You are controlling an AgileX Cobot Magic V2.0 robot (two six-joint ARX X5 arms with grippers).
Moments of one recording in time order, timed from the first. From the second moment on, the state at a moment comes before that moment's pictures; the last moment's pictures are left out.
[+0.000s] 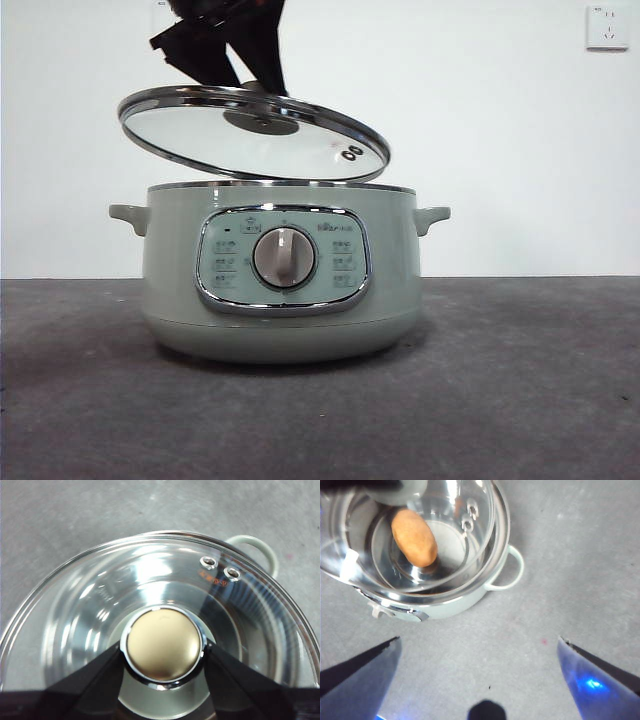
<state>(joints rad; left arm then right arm) -0.52 1.70 1.72 -0.87 0.11 0.13 0.71 1.46 1.84 -1.35 0.19 0.03</state>
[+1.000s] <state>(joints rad) -0.57 1.79 1.73 -0.88 0.09 0.08 0.71 1.14 1.71 -1.35 0.19 0.03</state>
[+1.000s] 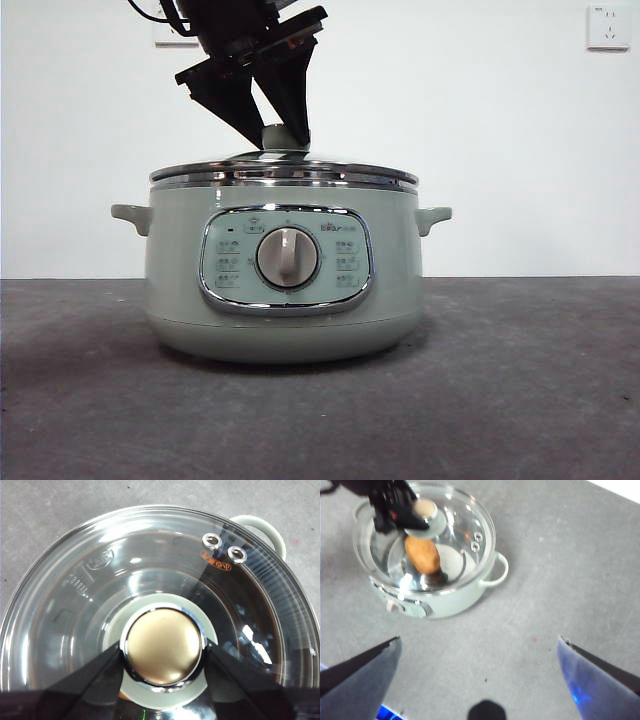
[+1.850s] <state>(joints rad) -0.57 1.80 1.73 -0.87 0.07 0.11 0.71 0.99 1.58 -1.36 0.19 0.04</state>
